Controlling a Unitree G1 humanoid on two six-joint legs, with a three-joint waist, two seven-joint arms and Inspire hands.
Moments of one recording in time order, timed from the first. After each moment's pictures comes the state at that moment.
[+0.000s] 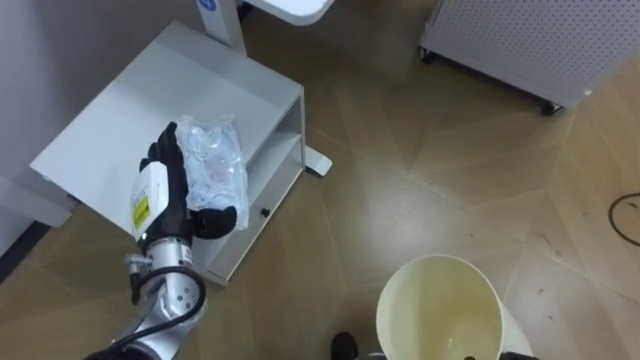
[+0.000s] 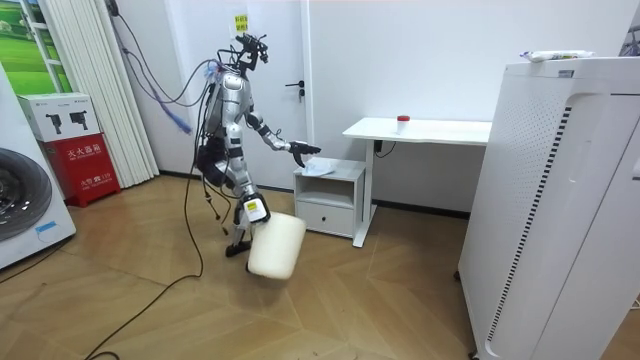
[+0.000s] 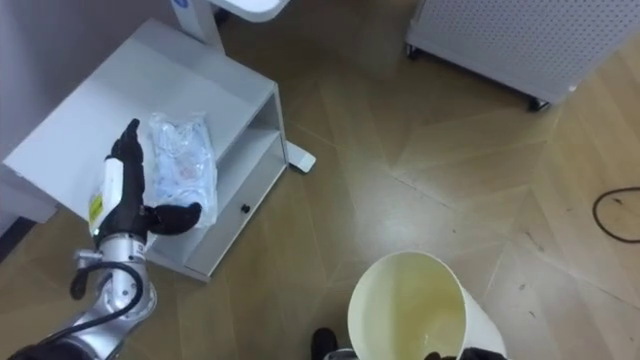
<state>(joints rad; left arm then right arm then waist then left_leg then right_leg) -0.65 0.27 -0.30 1.12 0.30 -0.31 0.72 -0.29 -0.30 0.31 1.28 0.62 -0.20 -0.10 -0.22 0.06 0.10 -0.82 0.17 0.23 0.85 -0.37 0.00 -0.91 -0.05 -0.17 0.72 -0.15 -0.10</state>
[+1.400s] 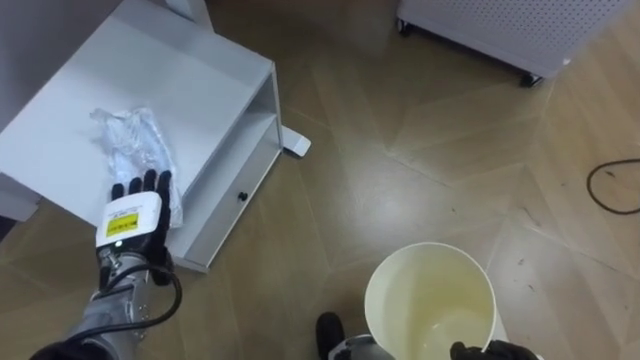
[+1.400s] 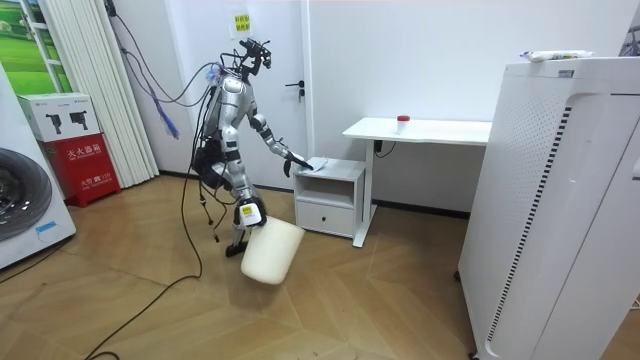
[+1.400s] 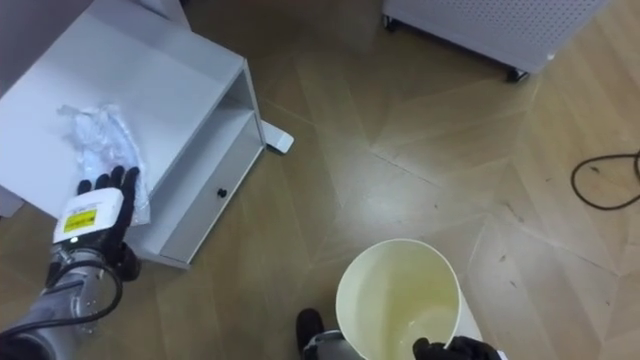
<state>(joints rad) -0.70 0.40 -0.39 1.28 0.70 0.00 0.49 -0.25 -0.32 0.30 1.13 0.70 -0.10 -0.09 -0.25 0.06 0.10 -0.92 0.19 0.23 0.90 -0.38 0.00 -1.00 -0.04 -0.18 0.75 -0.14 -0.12</state>
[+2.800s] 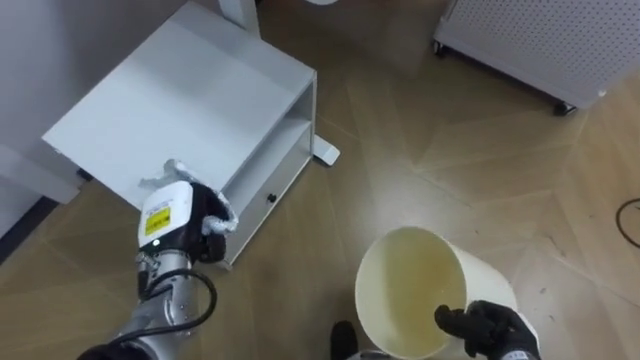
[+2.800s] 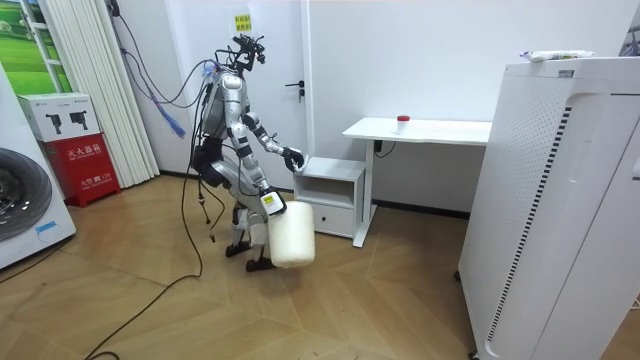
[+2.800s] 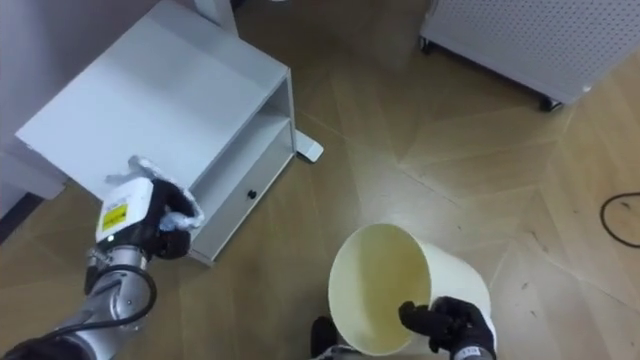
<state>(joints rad) -0.65 0.26 -0.41 1.17 0.32 -0.19 0.62 -0.41 -0.29 0.37 1.13 0.71 -0.12 -0.15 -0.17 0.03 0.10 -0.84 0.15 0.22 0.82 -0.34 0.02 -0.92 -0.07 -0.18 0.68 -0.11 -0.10</state>
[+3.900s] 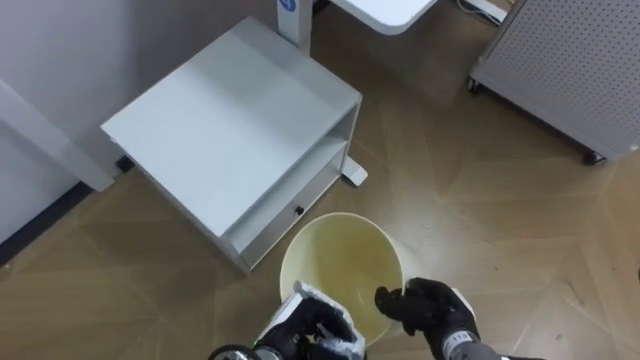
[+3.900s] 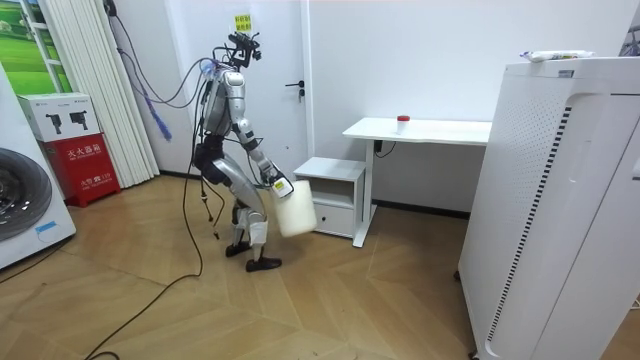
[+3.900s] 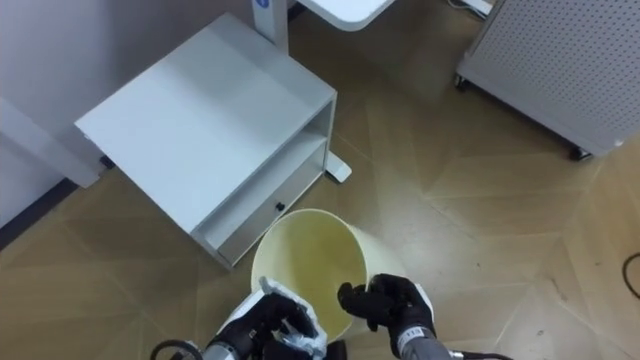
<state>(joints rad) -0.37 0.10 -0.56 1.00 0.07 -0.20 0.07 -0.41 -0.18 0.37 1.08 0.66 -0.15 -0.05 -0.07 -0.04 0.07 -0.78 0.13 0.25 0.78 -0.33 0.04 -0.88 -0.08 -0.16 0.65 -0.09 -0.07</state>
